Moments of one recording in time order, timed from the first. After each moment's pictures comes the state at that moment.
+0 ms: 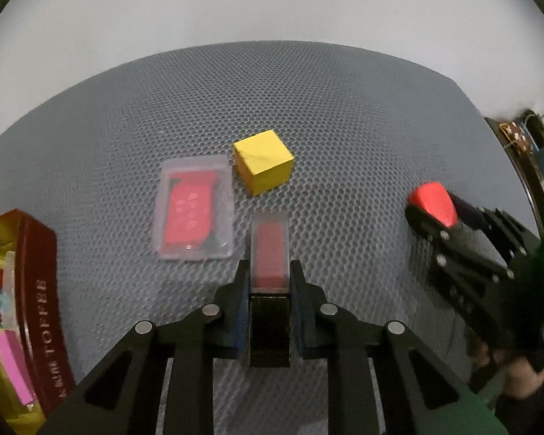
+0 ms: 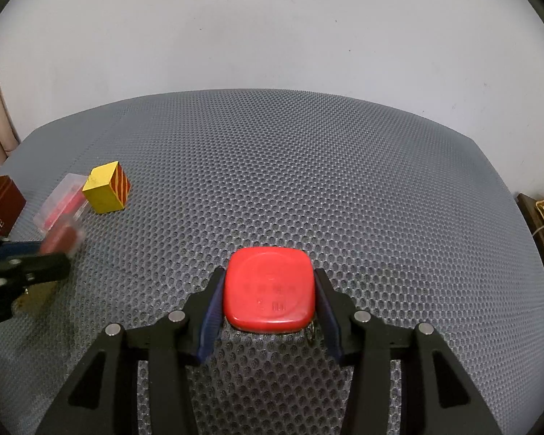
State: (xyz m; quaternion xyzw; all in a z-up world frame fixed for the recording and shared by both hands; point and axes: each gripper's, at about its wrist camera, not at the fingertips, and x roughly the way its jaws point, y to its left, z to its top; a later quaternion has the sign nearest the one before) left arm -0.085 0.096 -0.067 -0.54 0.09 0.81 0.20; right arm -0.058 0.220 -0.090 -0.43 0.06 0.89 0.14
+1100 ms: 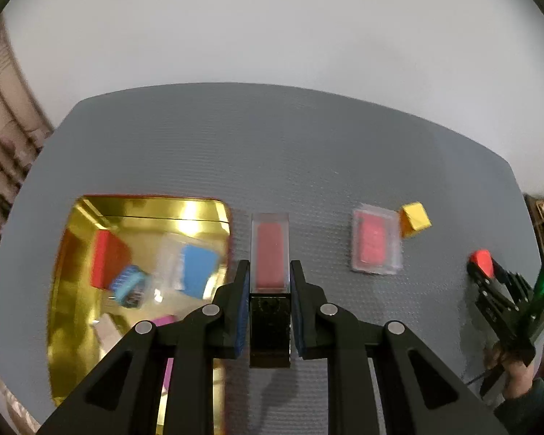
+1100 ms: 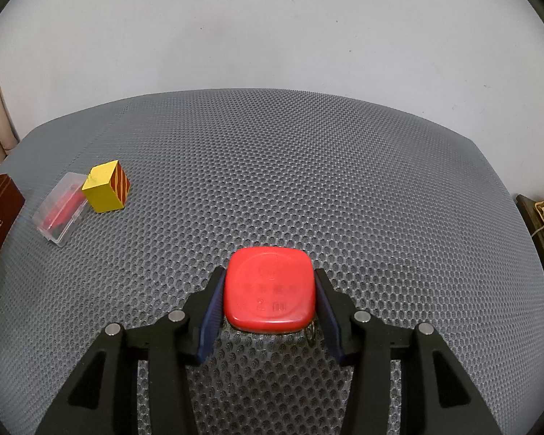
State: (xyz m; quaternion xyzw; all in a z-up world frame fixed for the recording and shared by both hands) left arm -0.082 -0.062 0.006 -0.51 0.01 0.85 0.08; right arm -0.059 0.214 -0.092 -0.43 0.06 0.89 0.14
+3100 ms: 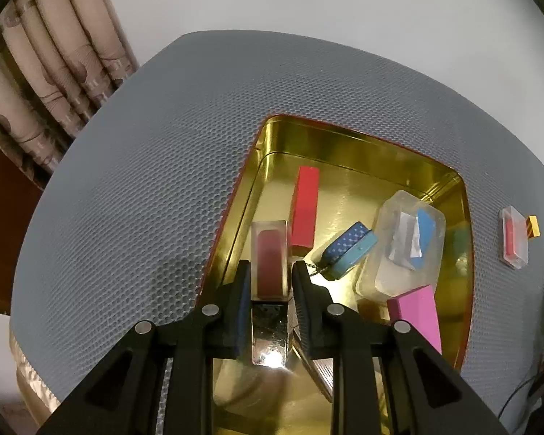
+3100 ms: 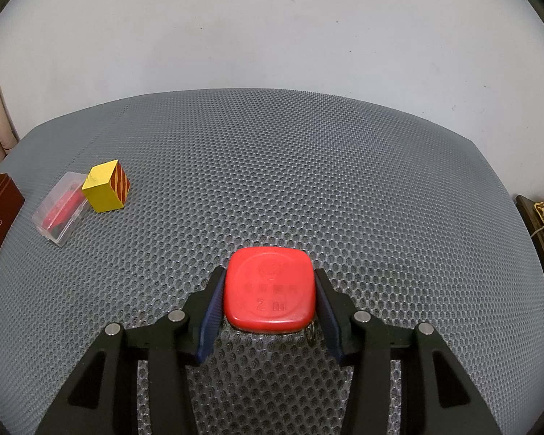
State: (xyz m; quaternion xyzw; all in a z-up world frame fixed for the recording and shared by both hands) left arm -0.095 -0.193 -0.034 -0.55 -0.02 0.83 -0.05; right arm -0.054 0.211 -0.092 -0.43 0.06 0.89 0.14
